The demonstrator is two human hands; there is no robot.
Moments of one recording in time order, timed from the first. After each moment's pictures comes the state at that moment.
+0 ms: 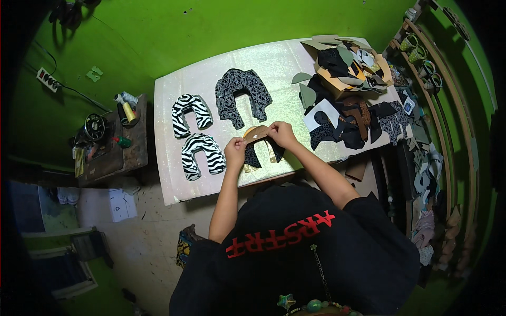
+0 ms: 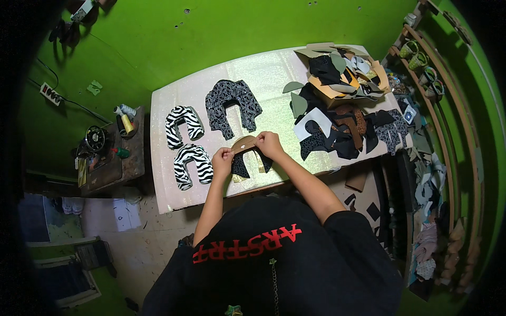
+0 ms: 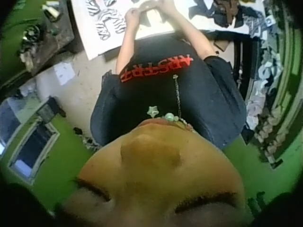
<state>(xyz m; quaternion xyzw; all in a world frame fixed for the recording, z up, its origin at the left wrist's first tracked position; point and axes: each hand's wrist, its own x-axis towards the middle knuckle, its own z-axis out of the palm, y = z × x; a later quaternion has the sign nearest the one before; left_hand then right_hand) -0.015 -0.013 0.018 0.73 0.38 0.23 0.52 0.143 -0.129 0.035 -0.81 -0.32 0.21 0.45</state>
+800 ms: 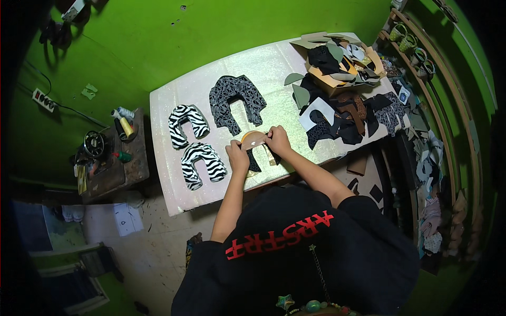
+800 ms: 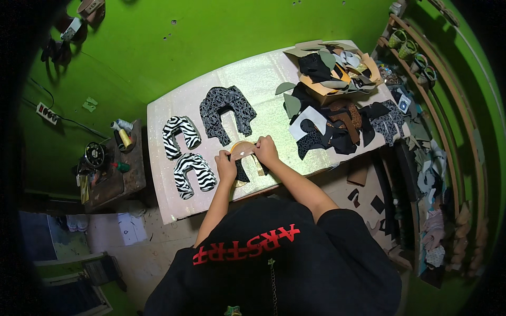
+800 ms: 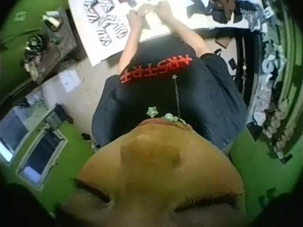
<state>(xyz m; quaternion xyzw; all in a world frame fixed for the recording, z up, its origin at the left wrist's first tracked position) -0.001 -0.027 0.020 0.83 0.42 0.19 0.31 0.124 -0.125 0.012 -0.86 -0.29 0.08 0.41</state>
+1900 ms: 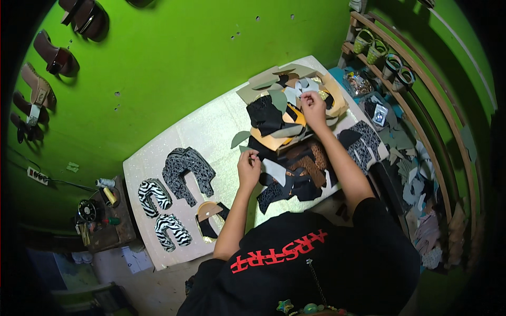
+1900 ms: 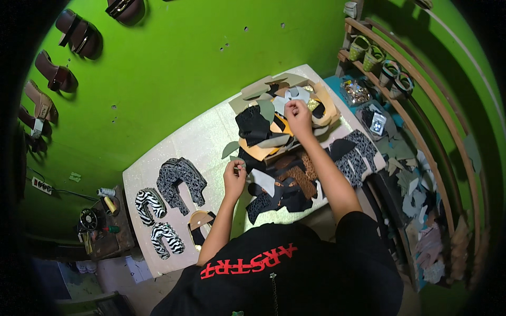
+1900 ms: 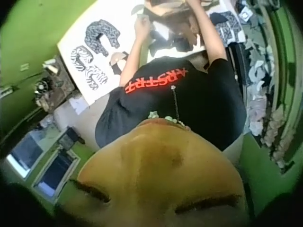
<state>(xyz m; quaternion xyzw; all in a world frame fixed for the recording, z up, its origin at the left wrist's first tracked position) 0.262 -0.132 0.085 0.80 0.20 0.25 0.50 0.483 -0.273 0.135 -0.73 -0.24 -0.17 0.61</state>
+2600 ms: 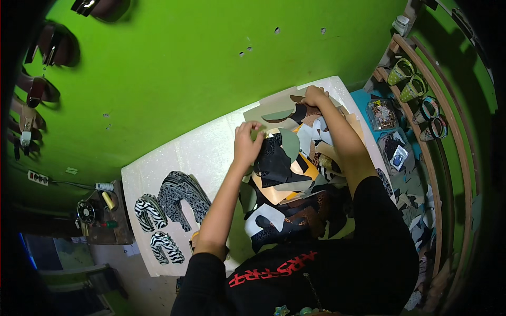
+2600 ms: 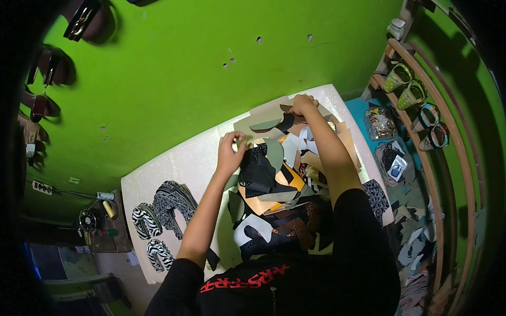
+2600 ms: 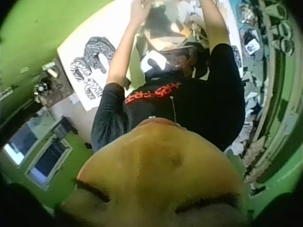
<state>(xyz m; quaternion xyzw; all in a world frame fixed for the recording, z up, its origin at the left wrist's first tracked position) 0.450 -0.048 0.138 0.89 0.14 0.26 0.36 0.710 -0.168 0.123 -0.96 -0.23 0.17 0.05</state>
